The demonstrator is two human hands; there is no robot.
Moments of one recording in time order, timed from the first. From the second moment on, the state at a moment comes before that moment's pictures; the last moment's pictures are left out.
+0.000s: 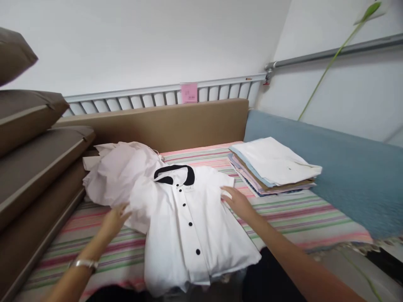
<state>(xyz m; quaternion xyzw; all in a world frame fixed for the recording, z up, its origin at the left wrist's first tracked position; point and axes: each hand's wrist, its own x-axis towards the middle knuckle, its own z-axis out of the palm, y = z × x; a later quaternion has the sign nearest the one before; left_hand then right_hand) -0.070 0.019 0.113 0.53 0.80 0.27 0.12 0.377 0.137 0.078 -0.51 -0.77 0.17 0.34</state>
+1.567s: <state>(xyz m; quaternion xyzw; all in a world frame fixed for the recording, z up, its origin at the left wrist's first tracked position) -0.006 0.011 0.026 0.24 0.87 0.38 0.17 0.327 0.054 0.026 -0.46 -0.86 0.08 0.19</state>
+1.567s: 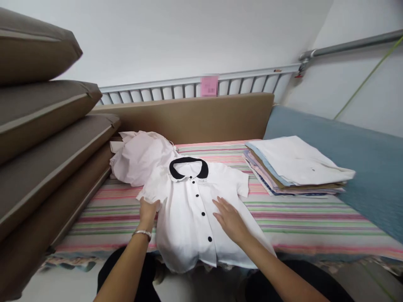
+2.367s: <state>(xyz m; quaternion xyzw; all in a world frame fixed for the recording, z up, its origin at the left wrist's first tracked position) 0.013 -0.024 -0.014 0.66 0.73 0.12 -0.12 0.401 0.089 0.000 -0.58 -0.80 -0.05 0.12</state>
